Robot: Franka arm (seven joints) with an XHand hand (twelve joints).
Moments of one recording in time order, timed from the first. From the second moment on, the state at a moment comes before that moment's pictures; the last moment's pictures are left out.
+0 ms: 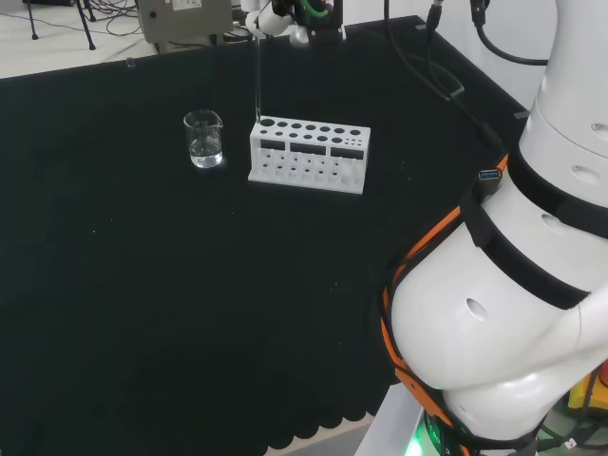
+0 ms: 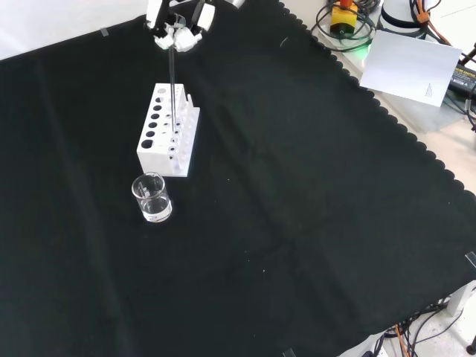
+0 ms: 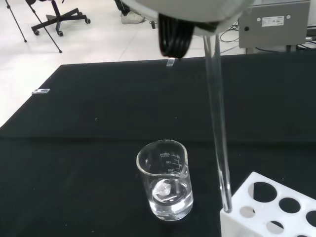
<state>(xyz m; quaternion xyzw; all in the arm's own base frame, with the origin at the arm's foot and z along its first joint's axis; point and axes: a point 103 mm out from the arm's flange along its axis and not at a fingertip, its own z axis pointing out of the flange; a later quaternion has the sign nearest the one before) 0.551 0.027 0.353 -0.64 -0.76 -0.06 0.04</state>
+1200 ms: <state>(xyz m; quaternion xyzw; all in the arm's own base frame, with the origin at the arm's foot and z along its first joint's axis) 0.596 0.070 0.370 -0.61 -0.79 -0.07 0.03</state>
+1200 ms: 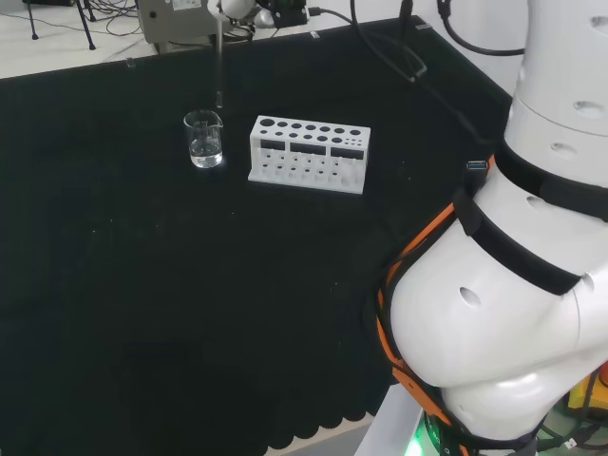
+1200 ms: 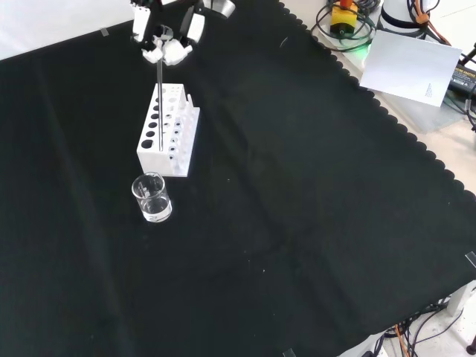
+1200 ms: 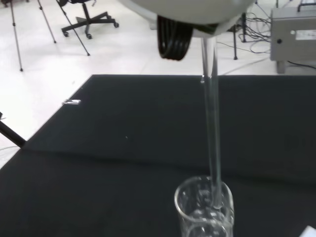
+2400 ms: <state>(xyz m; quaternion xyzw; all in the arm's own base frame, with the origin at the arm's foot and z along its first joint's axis) 0.645 0.098 0.335 -0.54 -0.84 -0.06 0.05</state>
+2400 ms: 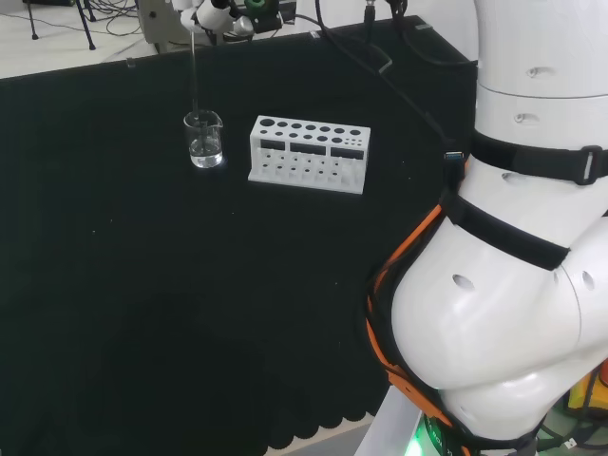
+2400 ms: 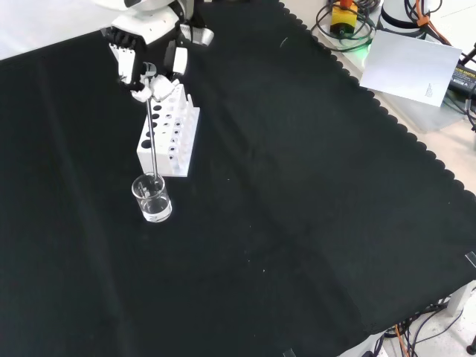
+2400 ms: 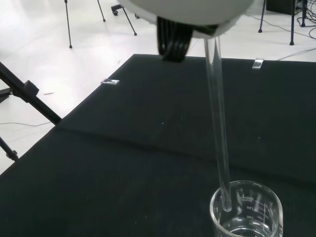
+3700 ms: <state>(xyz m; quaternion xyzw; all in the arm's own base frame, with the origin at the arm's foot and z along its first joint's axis) 0.688 0.073 0.277 -0.54 -0.84 -0.04 0.09</state>
